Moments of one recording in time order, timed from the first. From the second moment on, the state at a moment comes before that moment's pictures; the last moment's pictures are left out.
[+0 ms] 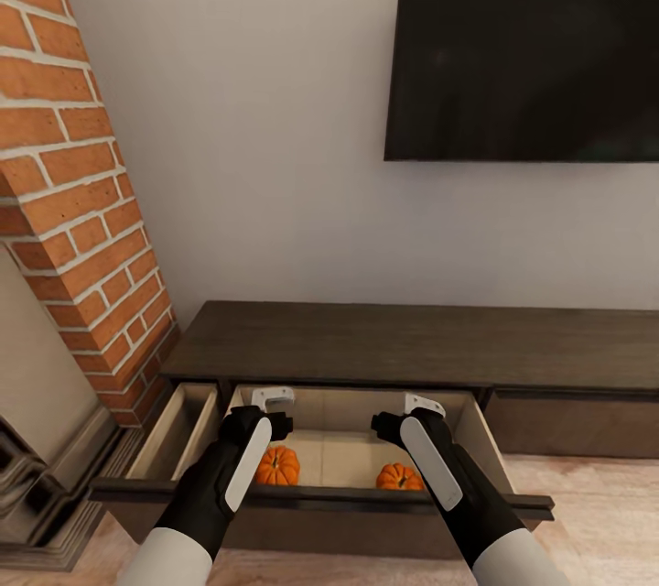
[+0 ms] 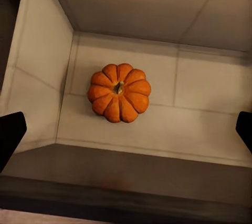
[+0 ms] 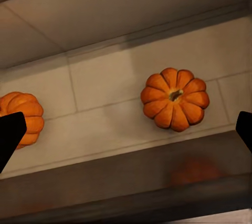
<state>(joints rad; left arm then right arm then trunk) -0.52 -0.17 -0.16 -1.05 0.30 0.81 0.47 -0.52 0.06 0.31 -1.08 -0.79 0.67 -0.70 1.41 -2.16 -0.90</state>
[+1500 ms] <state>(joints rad) -0.52 -0.17 -0.16 -1.06 0.30 0.81 0.47 -0.52 0.06 0.31 -1.08 -0.79 0.67 -0.70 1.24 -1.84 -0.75</state>
